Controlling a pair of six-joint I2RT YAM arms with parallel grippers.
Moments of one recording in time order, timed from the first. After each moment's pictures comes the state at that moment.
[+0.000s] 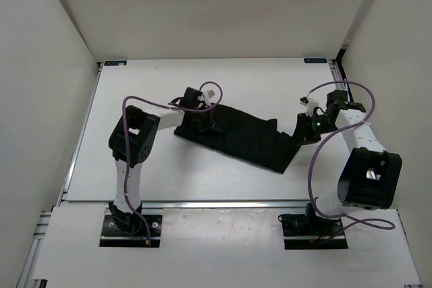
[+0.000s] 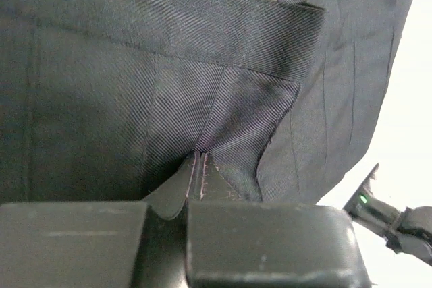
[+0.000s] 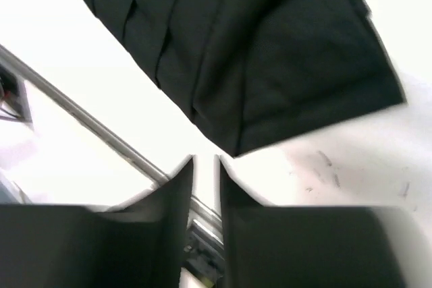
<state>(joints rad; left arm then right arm) -0.49 2.07 1.27 -0.08 0.55 -0.56 -0.12 1.48 1.06 -0.98 -0.68 -0.32</state>
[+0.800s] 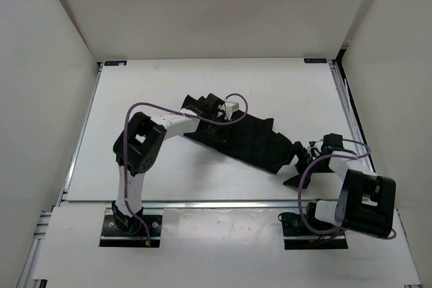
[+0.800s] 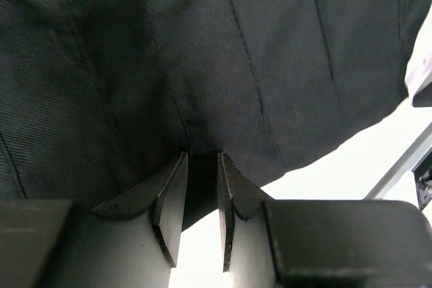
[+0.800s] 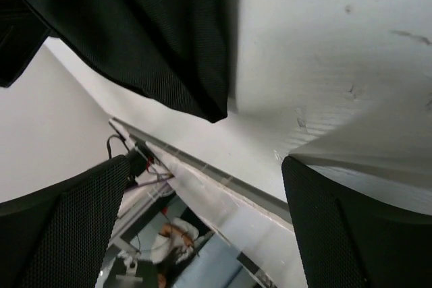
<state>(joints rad) -0.67 2.01 1.32 -0.31 0.41 -0.25 -0.22 1.27 0.46 -0.61 -0.77 0.45</state>
